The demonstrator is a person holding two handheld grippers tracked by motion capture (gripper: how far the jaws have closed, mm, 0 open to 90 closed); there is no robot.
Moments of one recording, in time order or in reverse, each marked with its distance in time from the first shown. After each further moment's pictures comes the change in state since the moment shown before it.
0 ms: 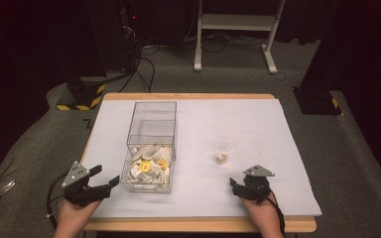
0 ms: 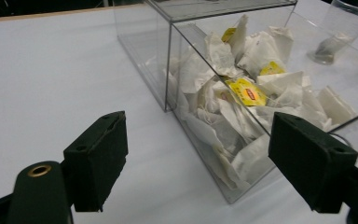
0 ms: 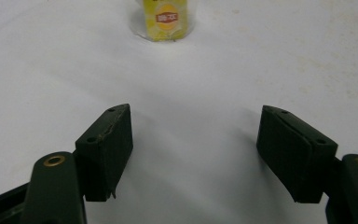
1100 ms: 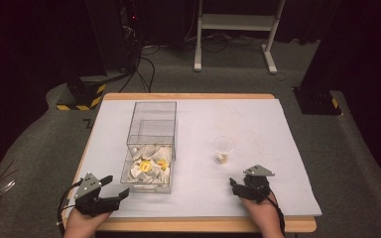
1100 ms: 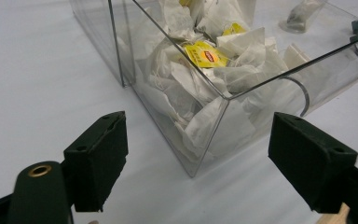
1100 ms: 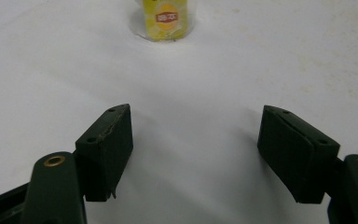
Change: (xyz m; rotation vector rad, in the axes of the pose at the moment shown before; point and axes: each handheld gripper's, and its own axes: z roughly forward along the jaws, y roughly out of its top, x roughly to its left) left arm -0.023 -0.025 0.013 0.045 -0.066 0.047; right arm 0.000 0.001 0.000 0.005 0.002 0.009
